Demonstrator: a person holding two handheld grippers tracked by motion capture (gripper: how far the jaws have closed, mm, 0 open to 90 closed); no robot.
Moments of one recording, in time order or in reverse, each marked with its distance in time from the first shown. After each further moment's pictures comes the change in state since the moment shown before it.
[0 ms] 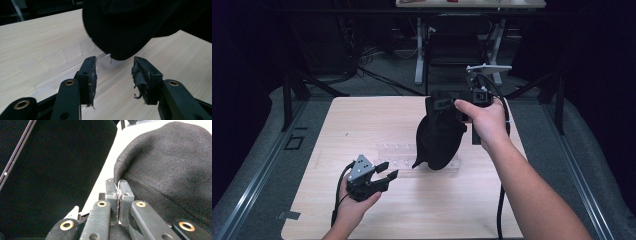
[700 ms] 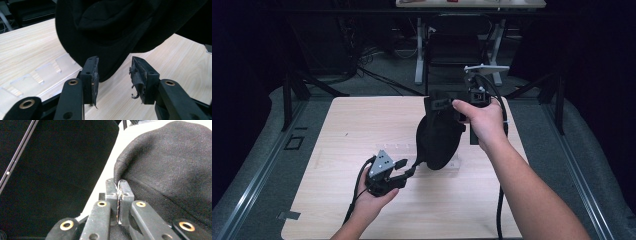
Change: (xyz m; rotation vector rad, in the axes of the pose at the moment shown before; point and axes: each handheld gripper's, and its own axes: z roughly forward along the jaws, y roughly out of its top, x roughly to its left) left arm -0.030 0.024 0.031 0.012 -0.055 0.068; right arm 0.002 0.000 0.004 0.002 0.017 -0.003
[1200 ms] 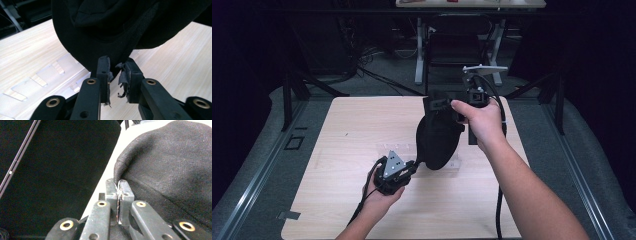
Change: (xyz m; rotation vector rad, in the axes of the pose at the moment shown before) left arm -0.008 -0.002 0.018 0.045 0.078 0.088; right arm 0.000 0.000 0.003 0.002 0.012 0.000
